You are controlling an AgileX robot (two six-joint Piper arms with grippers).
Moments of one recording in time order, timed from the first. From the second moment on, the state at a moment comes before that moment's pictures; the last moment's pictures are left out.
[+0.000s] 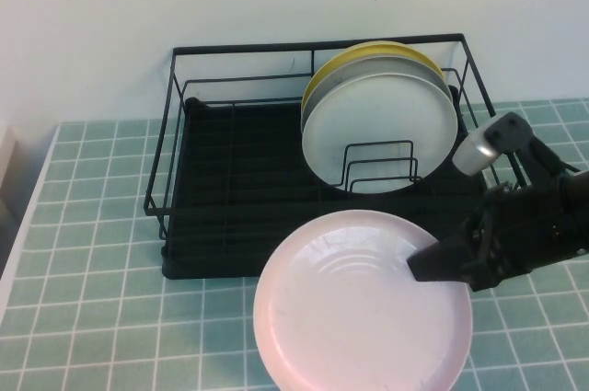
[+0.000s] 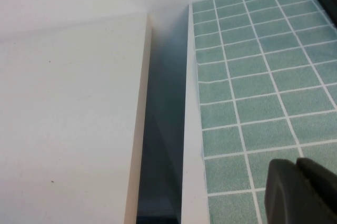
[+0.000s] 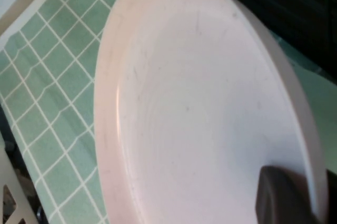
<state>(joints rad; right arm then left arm) 0.28 1.54 -0.93 1.03 0.87 -1.14 0.15 -0.01 0.02 0.00 0.37 0.14</state>
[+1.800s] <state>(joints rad) 0.14 0.77 -0.88 1.11 0.93 -1.20 0.15 -0.01 0.02 0.00 0.37 0.14</state>
